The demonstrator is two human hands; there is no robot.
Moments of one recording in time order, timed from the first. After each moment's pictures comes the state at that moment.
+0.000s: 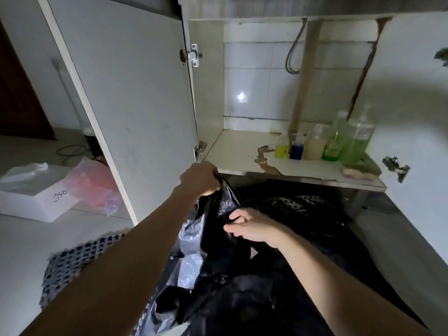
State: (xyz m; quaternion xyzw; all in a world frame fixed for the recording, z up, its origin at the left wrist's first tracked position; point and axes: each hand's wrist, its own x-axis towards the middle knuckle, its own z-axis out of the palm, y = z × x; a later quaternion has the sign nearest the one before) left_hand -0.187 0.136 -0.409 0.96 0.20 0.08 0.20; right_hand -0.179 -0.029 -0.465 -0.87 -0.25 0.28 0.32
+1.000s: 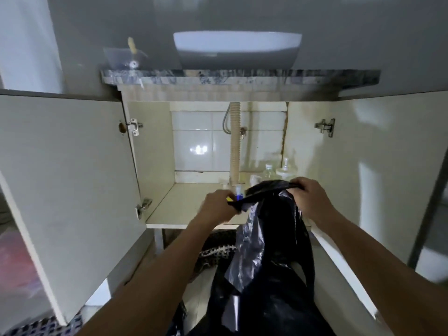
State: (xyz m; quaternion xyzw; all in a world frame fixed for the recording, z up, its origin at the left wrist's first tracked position) left_hand -0.133 -0.047 -0.335 0.94 0.03 0.13 0.32; right_hand -0.110 -0.258 -0.316 -0.86 -0.12 -0.19 0.45
